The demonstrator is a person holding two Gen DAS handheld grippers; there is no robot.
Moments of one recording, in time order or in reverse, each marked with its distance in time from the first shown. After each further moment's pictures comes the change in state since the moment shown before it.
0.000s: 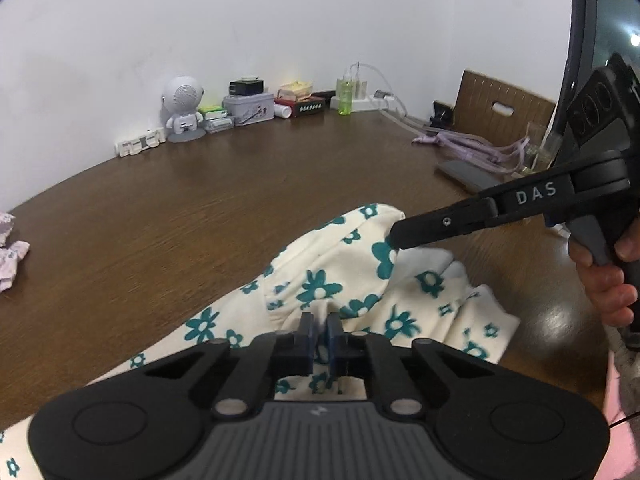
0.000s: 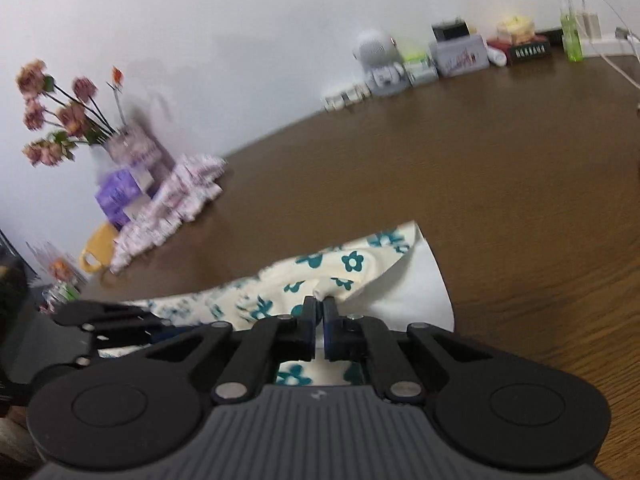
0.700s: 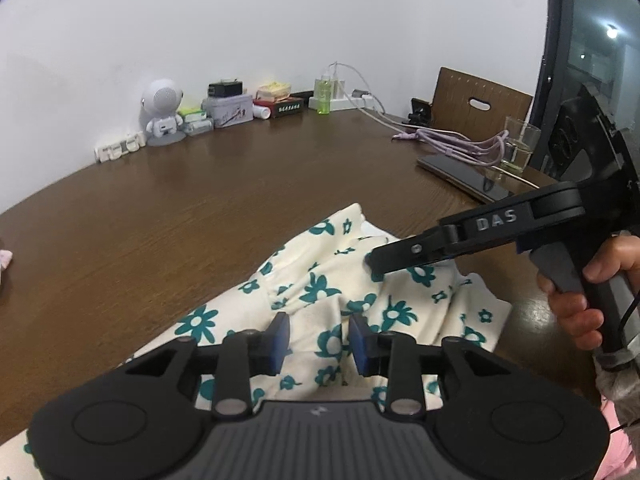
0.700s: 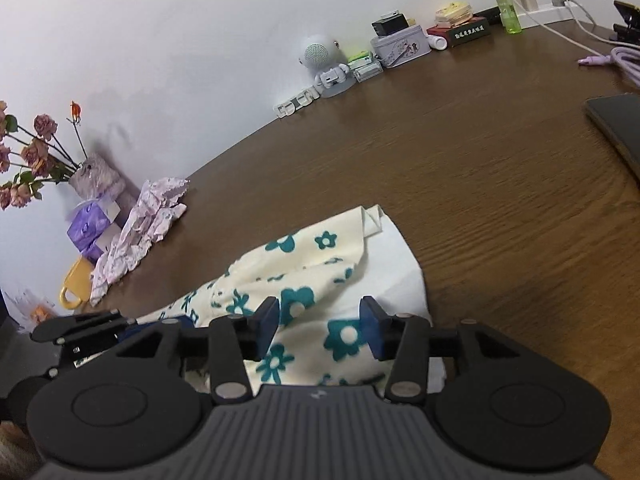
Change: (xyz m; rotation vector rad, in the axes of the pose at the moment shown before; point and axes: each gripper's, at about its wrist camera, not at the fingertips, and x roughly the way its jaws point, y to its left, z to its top) left arm 0.014 0.012 -0.006 0.053 0.004 -0.039; right arm 0.013 -0.010 -0.023 0.149 -0.026 -0.128
